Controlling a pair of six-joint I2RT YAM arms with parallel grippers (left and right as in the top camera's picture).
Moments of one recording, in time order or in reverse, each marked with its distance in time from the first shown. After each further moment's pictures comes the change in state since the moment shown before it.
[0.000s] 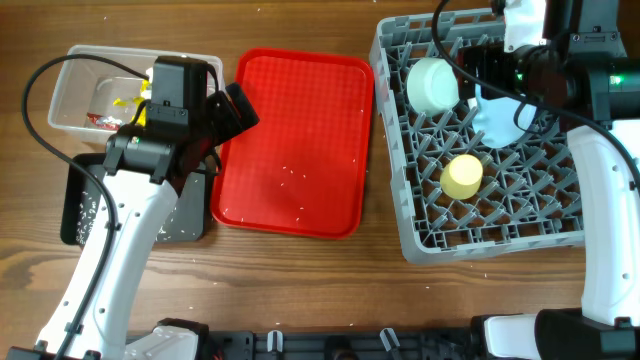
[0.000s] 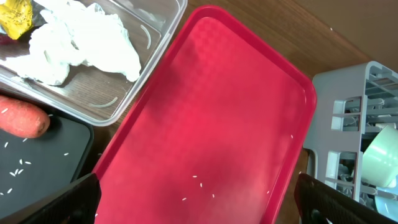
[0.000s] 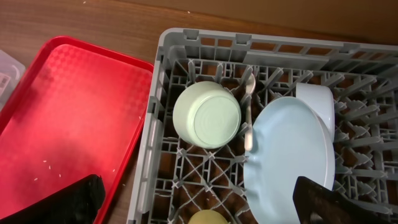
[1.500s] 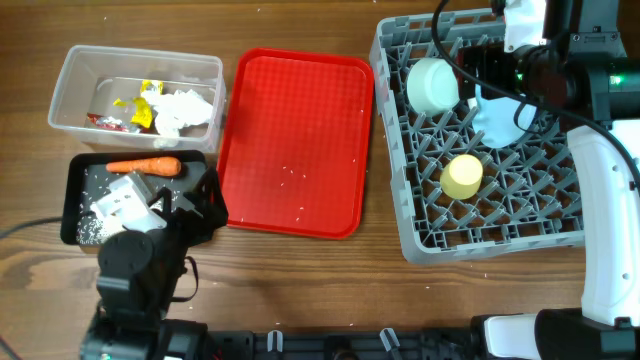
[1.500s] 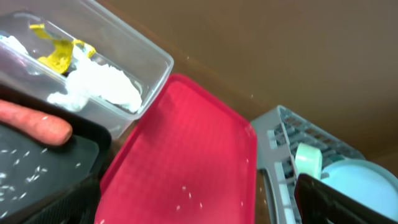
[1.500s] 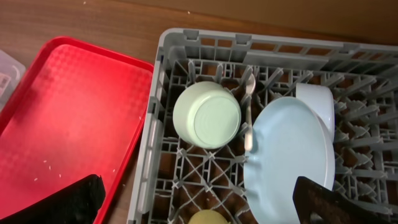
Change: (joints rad) left arm 0.048 -0.944 -0.669 0.287 -0.012 -0.001; right arm 0.000 0.000 0.000 0.000 0.000 0.000
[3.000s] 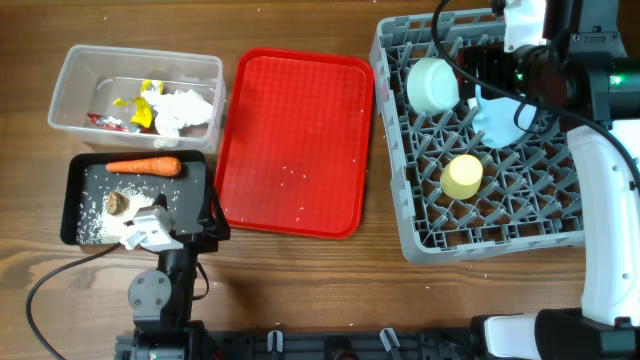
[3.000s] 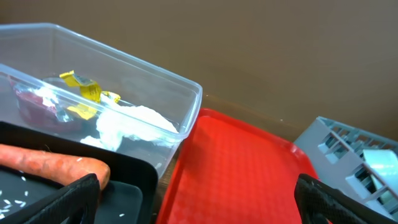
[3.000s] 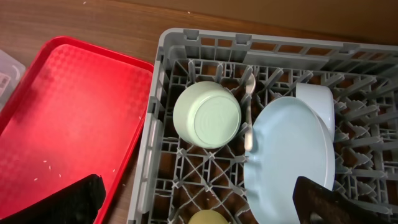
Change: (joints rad) left arm 0.155 -0.416 -0.595 0.444 0.053 0.280; right arm 0.000 0.000 0.000 0.000 0.000 0.000
